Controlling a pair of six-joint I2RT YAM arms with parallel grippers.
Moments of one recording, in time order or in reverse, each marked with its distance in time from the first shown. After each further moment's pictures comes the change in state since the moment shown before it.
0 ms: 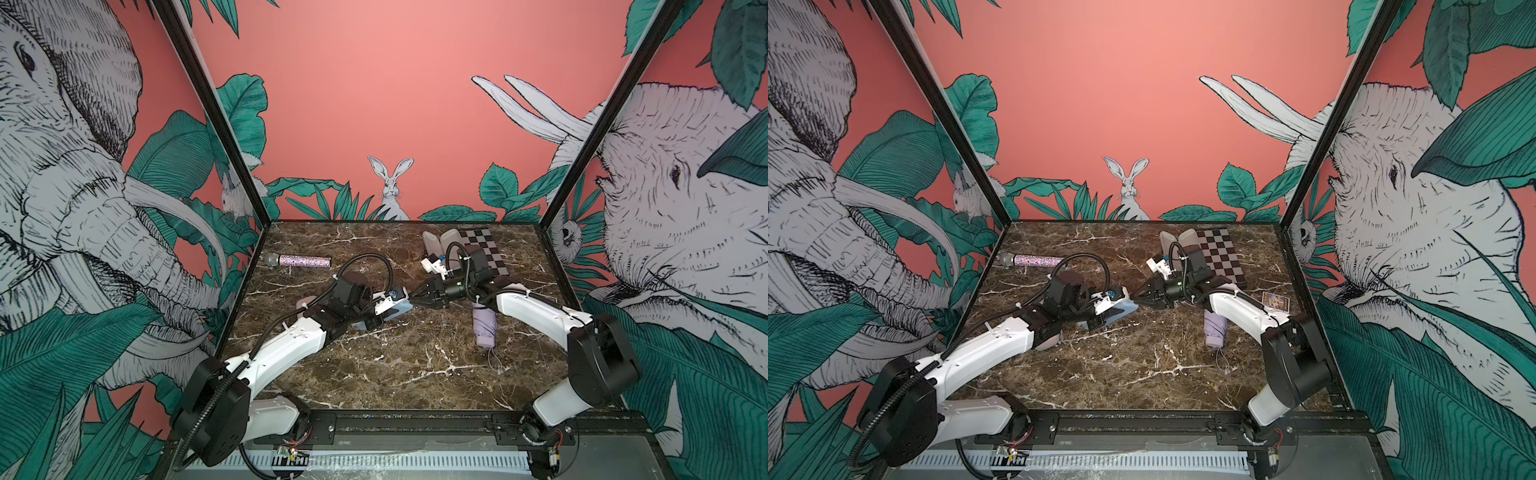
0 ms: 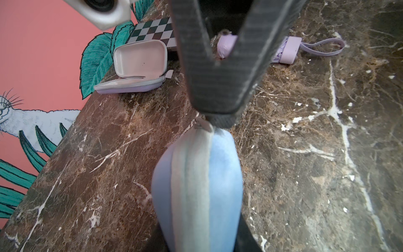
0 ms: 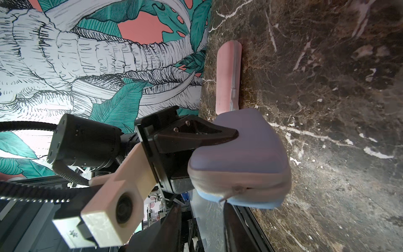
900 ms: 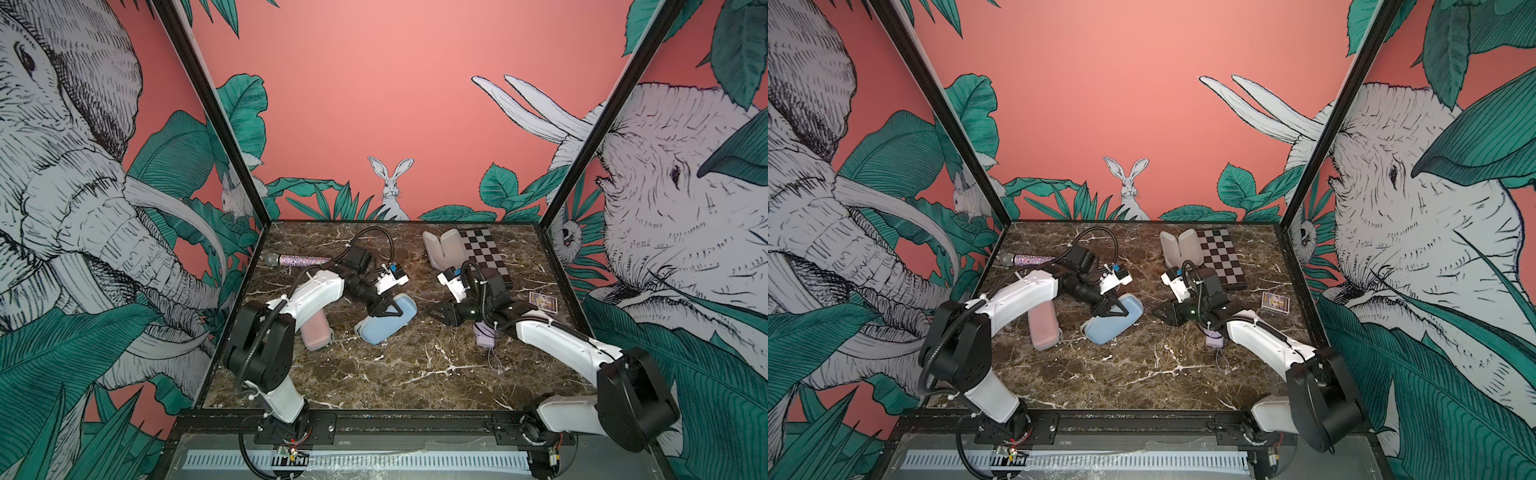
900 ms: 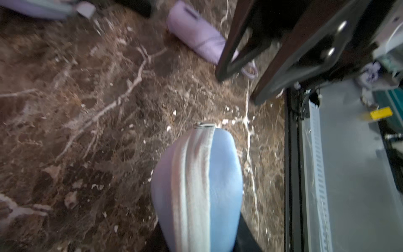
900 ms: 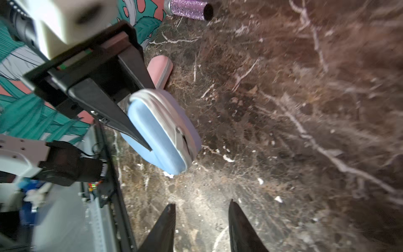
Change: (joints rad) left arm 0.146 0.436 0.486 -0.681 0.389 -0.010; right arm -0.012 -0.251 -0.269 -0.019 0.497 -0.739
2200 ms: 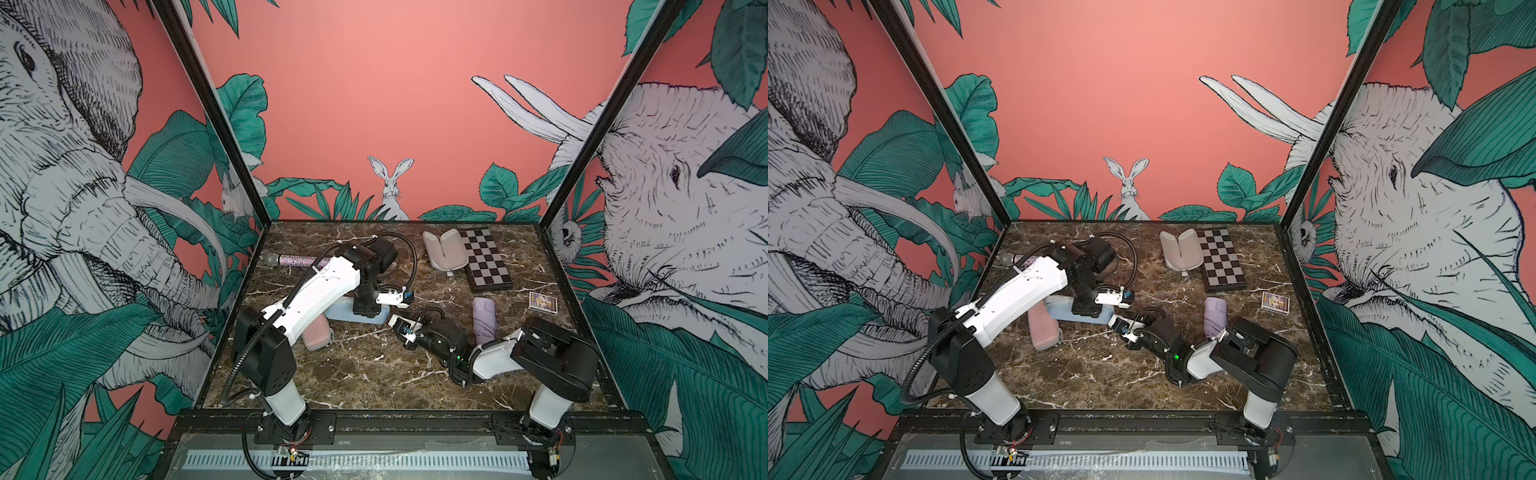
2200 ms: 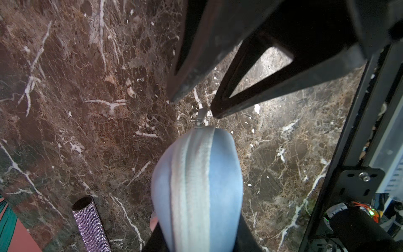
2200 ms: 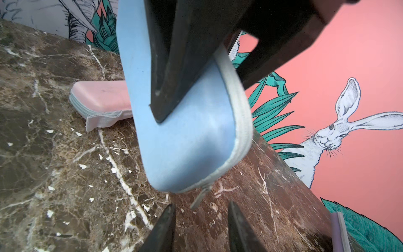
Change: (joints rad) left arm -0.201 -0.018 0.325 -0.539 -0.717 0.372; right arm 0.514 0.426 -0.251 1.230 0.644 -0.587
